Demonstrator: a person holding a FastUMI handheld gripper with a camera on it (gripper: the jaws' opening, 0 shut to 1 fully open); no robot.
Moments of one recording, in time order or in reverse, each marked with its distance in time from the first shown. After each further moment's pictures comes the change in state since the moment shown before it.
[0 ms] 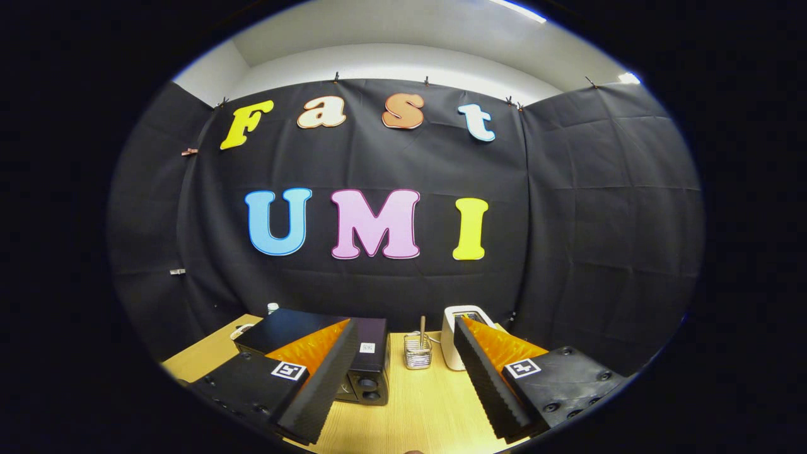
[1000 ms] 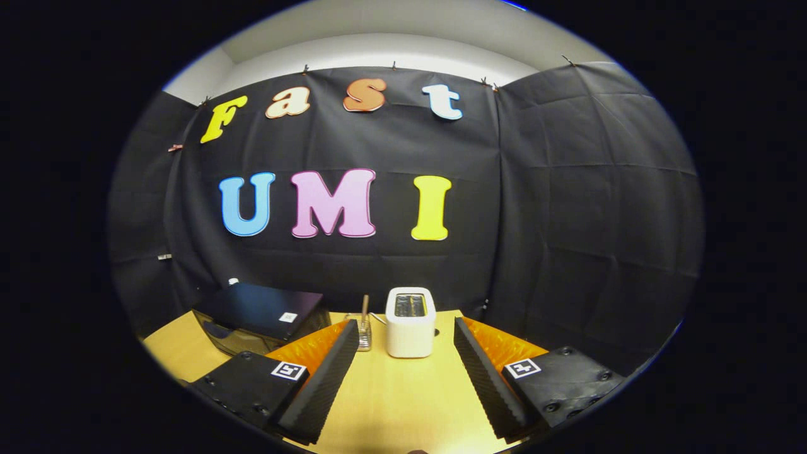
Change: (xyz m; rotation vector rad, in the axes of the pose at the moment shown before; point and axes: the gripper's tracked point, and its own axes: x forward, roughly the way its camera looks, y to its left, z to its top) arm 0.012 -0.198 -0.046 0.011 0.077 -0.016
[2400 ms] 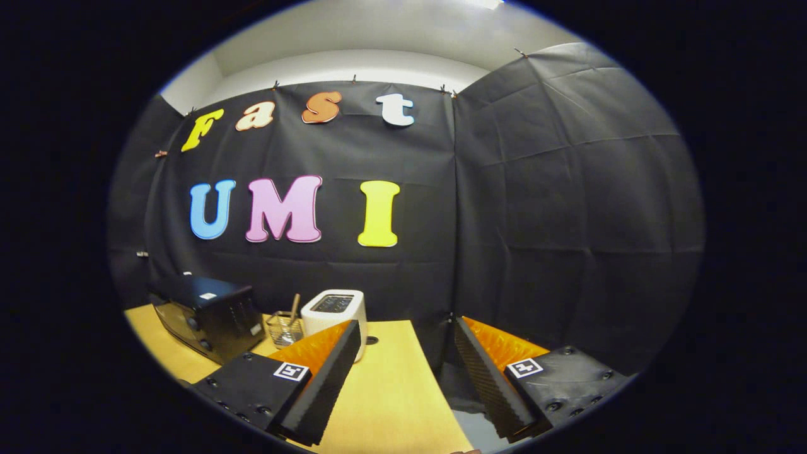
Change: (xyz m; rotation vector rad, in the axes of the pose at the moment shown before) arm 0.057 -0.171 -0.068 -0.002 -0.121 -0.084
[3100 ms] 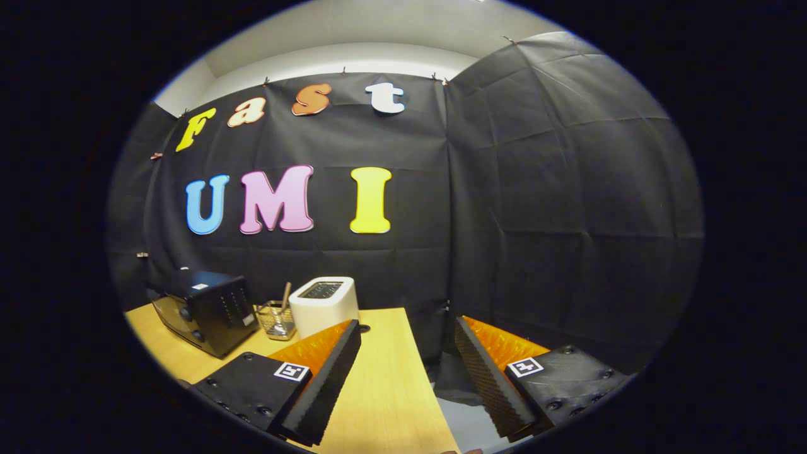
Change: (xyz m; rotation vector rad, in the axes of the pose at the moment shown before) arm -0.001 0.010 0.011 0.042 0.003 0.053
